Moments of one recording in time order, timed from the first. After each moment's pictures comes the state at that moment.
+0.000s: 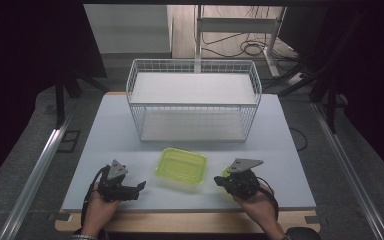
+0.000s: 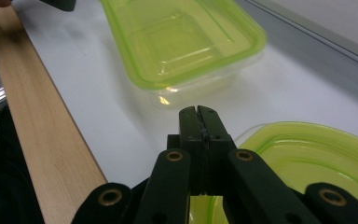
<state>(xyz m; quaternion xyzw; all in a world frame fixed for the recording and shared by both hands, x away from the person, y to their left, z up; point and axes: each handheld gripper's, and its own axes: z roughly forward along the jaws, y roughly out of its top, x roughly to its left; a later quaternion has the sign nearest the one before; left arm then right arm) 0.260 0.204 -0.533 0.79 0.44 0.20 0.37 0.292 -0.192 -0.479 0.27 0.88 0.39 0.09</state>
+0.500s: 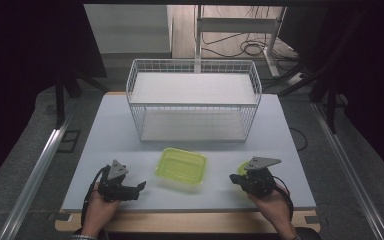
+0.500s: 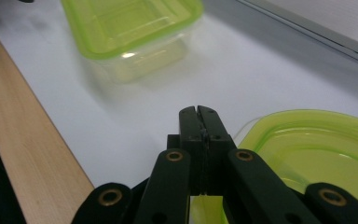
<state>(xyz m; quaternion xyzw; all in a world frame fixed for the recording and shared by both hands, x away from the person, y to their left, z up) 0.260 0.204 -0.534 0.79 0.44 0.20 0.37 0.298 -0.235 -0.477 0.32 0.86 0.38 0.11</state>
